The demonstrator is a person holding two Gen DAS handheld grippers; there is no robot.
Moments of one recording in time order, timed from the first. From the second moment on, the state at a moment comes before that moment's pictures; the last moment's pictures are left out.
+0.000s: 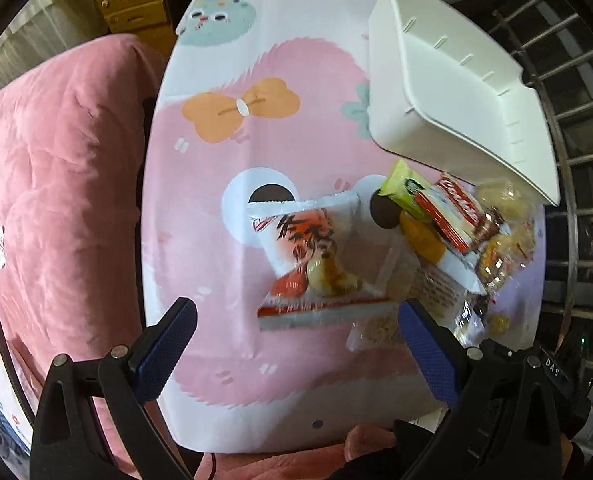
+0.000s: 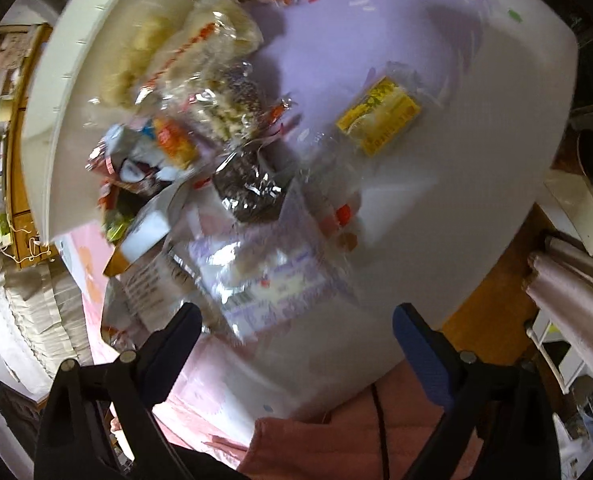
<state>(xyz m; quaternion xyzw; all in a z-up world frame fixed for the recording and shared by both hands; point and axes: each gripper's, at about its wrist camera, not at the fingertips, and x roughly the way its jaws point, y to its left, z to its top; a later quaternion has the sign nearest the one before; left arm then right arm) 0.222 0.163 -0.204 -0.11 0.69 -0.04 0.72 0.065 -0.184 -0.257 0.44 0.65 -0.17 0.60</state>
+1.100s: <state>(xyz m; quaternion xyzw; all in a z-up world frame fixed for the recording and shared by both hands) 0.252 0.137 -0.244 -0.13 0.71 -0.02 0.69 0.122 -0.200 -0.282 0.41 0.72 -0.12 0.55</state>
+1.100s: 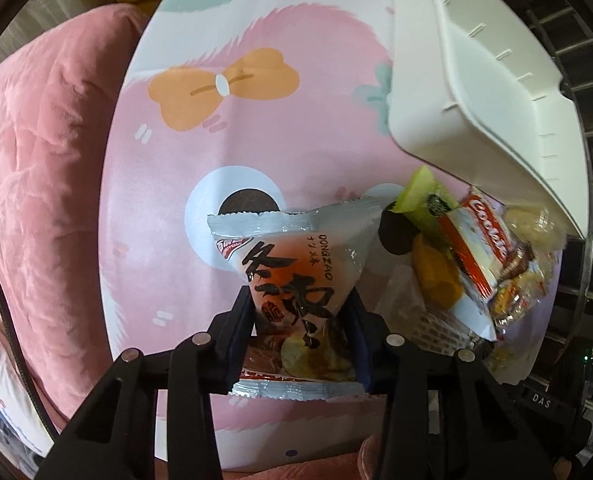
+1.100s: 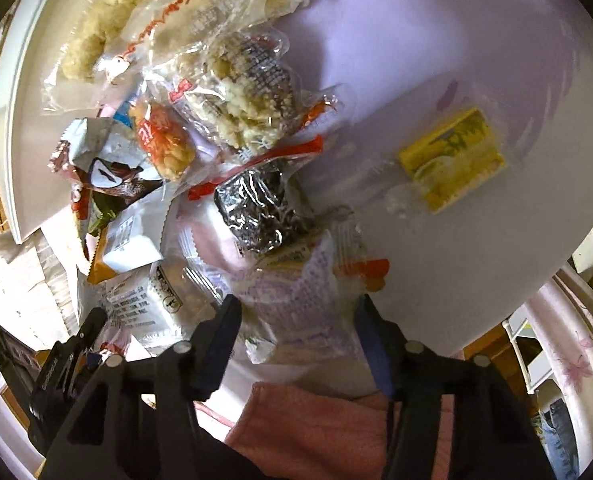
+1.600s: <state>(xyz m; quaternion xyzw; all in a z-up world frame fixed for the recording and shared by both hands) 0.187 0.183 -0.167 -0.14 0.62 -0.04 0.77 0.071 -0.164 -0.253 0.43 0.65 -0.10 0.62</state>
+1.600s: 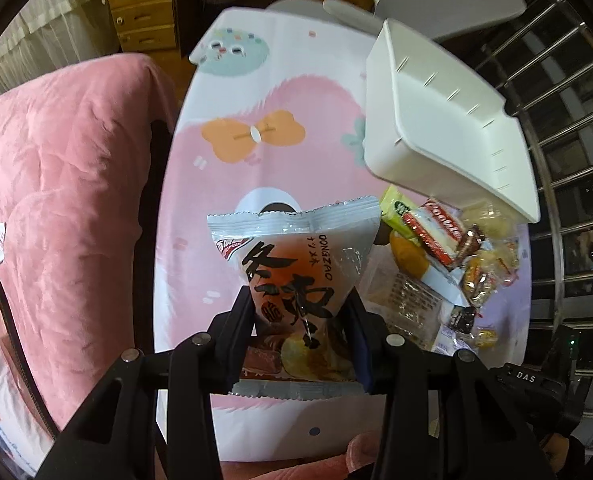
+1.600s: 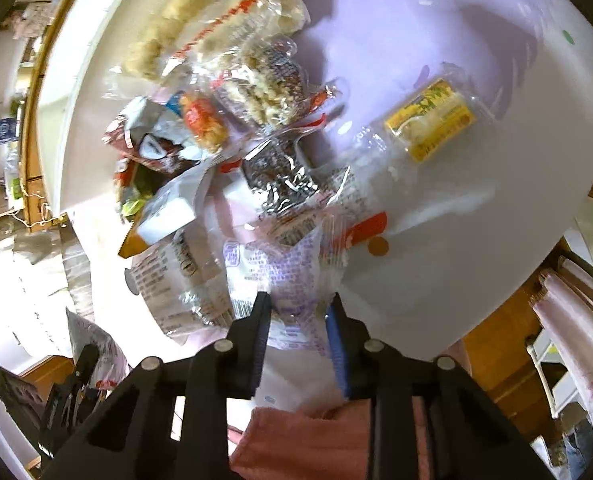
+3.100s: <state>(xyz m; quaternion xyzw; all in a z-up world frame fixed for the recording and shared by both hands) 0.227 0.055 -0.063 -0.15 0.48 -0.13 0.85 0.135 -0.253 -0.088 0.27 0.44 0.04 0.86</state>
